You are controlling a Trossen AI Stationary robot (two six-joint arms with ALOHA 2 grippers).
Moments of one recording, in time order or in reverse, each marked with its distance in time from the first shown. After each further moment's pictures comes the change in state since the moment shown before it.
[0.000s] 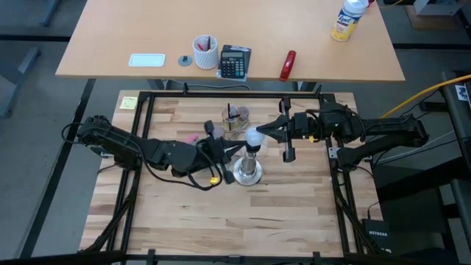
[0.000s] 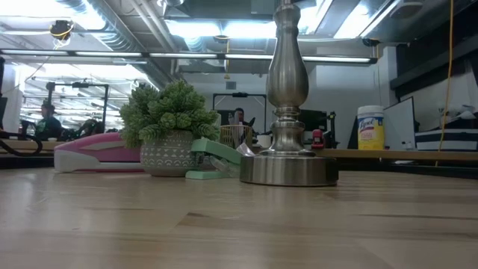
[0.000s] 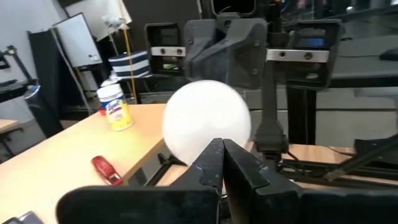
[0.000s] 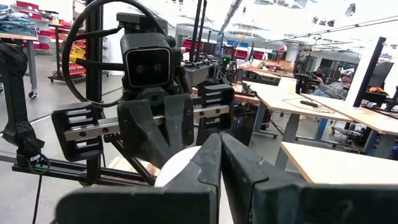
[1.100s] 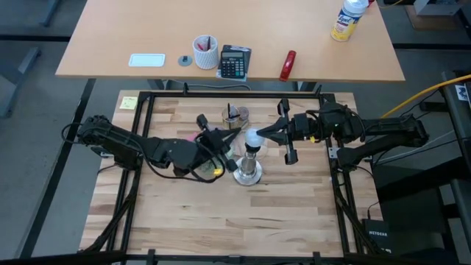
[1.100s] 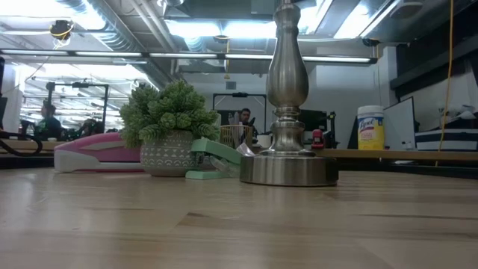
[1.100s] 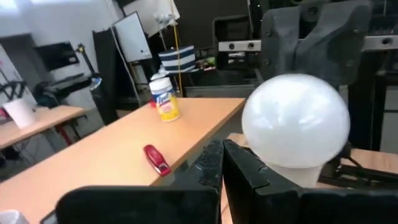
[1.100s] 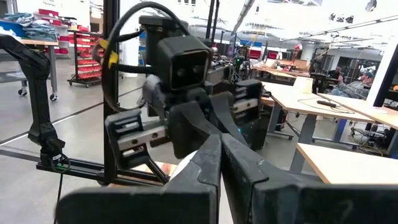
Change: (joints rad) left arm -0.008 0.000 0.000 0.021 -0.191 0.047; right arm 0.002 0.000 0.000 -0.003 -0.057 0.026
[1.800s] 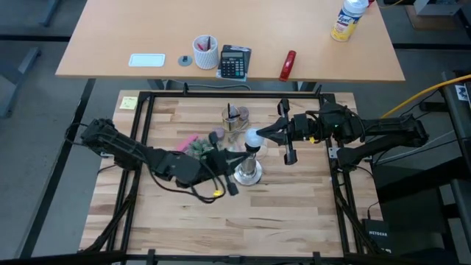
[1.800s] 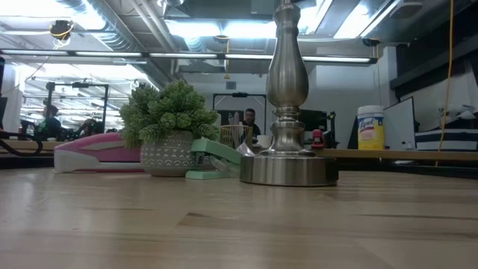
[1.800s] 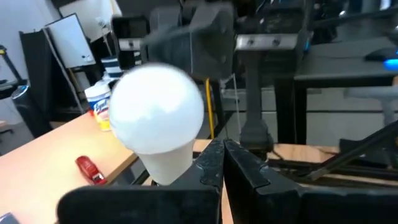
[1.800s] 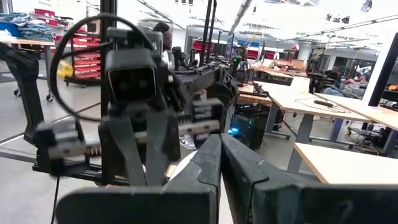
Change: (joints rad) left arm -0.056 0.073 0.000 0.063 0.166 -0.054; right arm 0.000 0.000 0.000 0.004 0.019 0.000
